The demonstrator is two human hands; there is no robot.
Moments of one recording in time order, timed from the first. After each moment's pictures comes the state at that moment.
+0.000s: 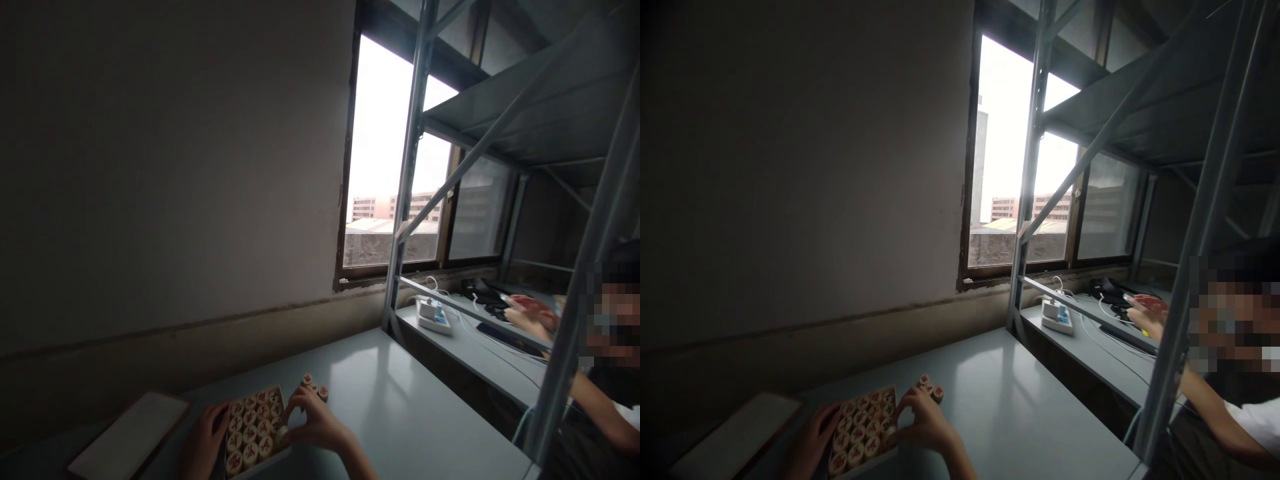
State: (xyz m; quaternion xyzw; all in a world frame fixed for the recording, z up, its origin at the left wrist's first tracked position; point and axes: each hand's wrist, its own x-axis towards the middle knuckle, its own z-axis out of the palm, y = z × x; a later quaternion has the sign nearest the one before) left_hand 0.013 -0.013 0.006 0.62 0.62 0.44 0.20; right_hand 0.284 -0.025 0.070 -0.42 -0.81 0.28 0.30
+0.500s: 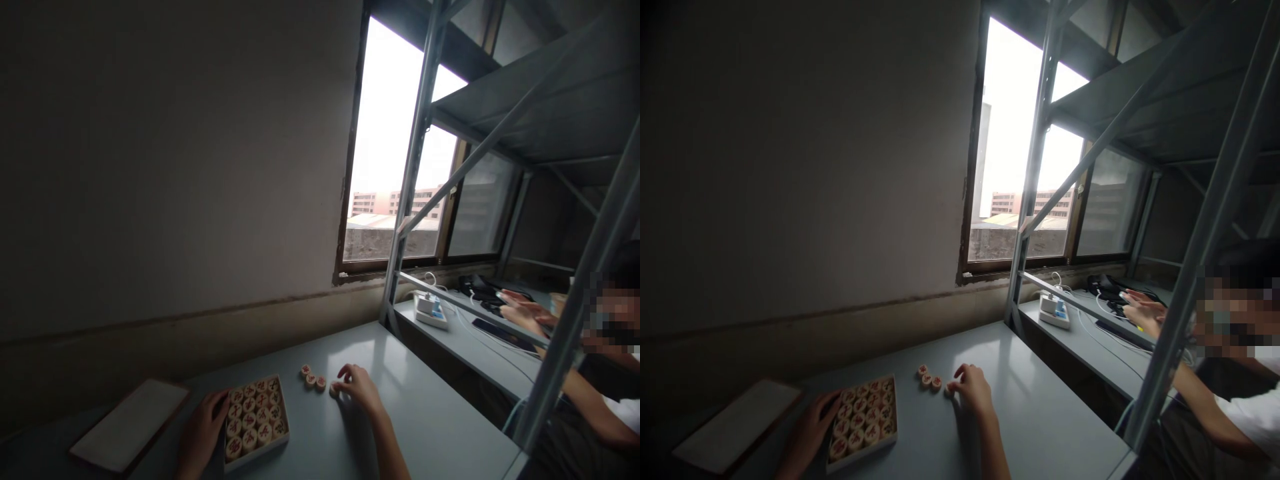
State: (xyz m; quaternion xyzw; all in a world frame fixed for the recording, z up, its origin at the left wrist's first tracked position) left_hand 0.014 -0.018 0.013 0.62 0.61 0.46 0.18; right_hand 0.377 -0.013 0.070 -0.71 -0.64 0.15 0.23
